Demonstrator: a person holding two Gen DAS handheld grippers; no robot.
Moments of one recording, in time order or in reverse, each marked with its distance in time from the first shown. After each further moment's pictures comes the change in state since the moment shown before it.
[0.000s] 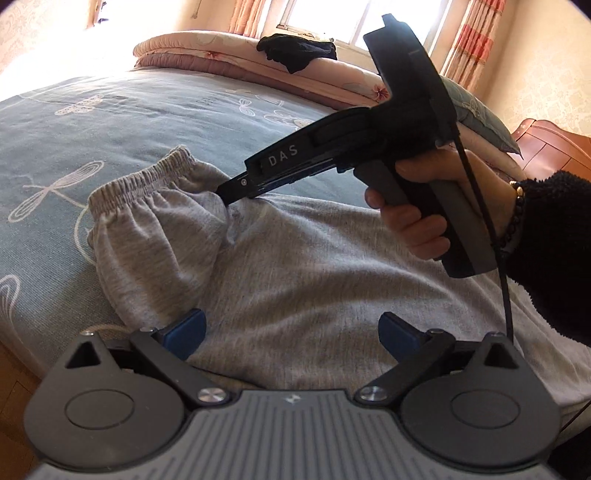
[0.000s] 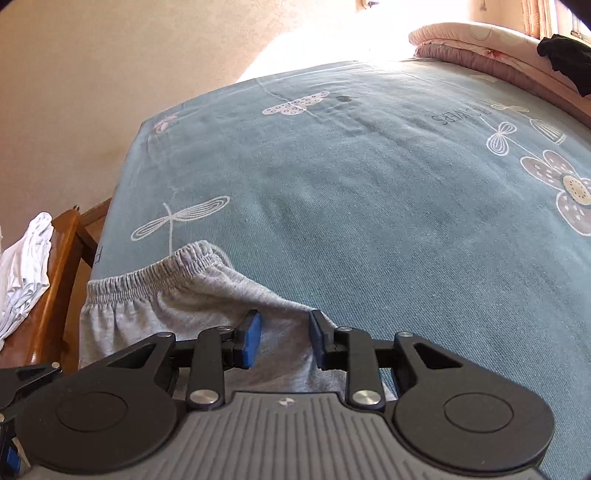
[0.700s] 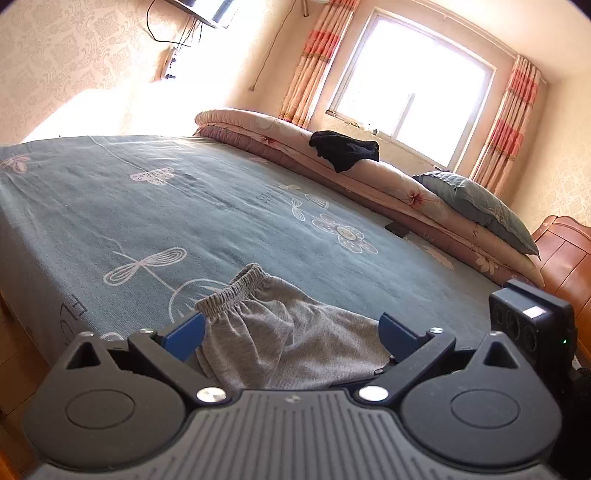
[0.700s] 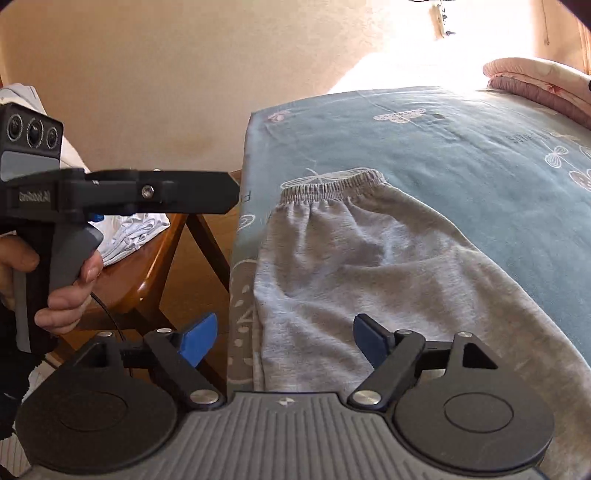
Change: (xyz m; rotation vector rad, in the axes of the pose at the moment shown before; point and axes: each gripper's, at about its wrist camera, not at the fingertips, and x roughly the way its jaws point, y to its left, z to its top) left arm -0.084 0.033 0.023 -0.167 -0.284 0.074; right arm -0.058 0.085 -0.090 -0.163 -0.008 0.210
